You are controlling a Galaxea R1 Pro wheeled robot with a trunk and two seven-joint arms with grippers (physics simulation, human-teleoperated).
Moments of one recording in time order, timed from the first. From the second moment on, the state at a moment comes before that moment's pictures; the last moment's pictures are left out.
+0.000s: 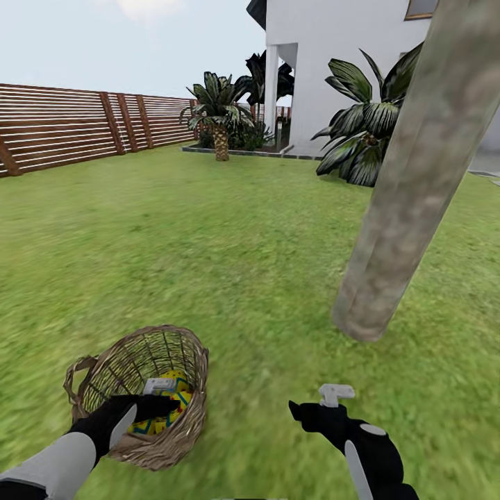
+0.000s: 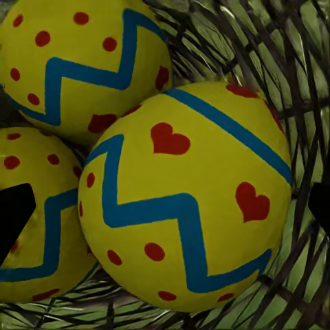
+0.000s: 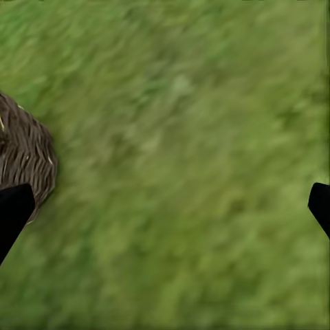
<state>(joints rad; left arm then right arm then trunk) -0.71 0.15 -0.21 -0.30 0.23 0.31 -0.24 -0.11 0.13 0.02 -1.57 -0.05 0.77 0.08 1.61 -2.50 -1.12</state>
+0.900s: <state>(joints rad) -0.70 0.15 -0.21 -0.30 0.23 0.27 -0.23 -0.11 0.13 0.02 -1.50 -0.05 0.73 0.08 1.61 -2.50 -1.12</state>
